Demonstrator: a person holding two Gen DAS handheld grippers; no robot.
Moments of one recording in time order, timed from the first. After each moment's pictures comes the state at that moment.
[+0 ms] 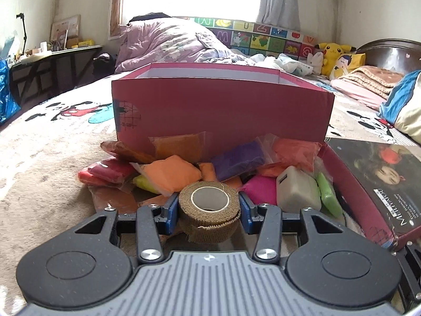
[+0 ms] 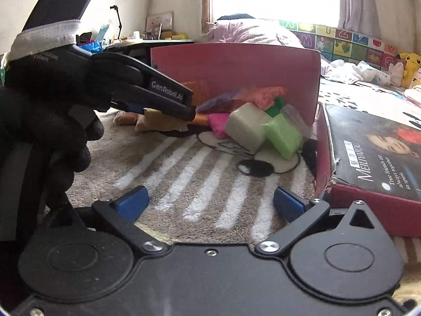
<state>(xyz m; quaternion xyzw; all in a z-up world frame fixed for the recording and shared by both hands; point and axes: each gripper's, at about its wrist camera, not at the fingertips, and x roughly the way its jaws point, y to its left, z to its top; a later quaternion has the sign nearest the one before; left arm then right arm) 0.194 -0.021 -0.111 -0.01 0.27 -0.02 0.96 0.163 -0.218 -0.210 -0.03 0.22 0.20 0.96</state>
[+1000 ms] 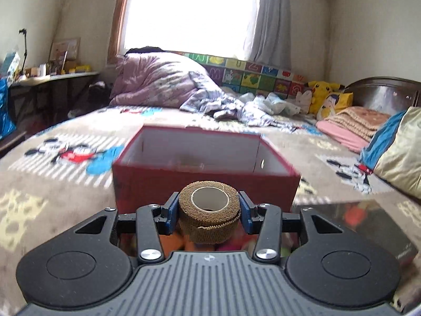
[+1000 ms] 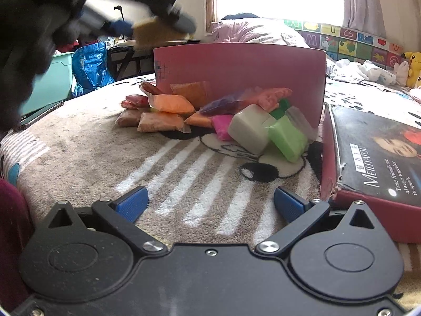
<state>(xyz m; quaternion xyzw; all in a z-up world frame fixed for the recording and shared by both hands) 0.186 -0.023 -0.017 -0.04 0.20 -0.04 0.98 0.165 -0.212 -0.209 -0.03 0.22 0.21 0.95</state>
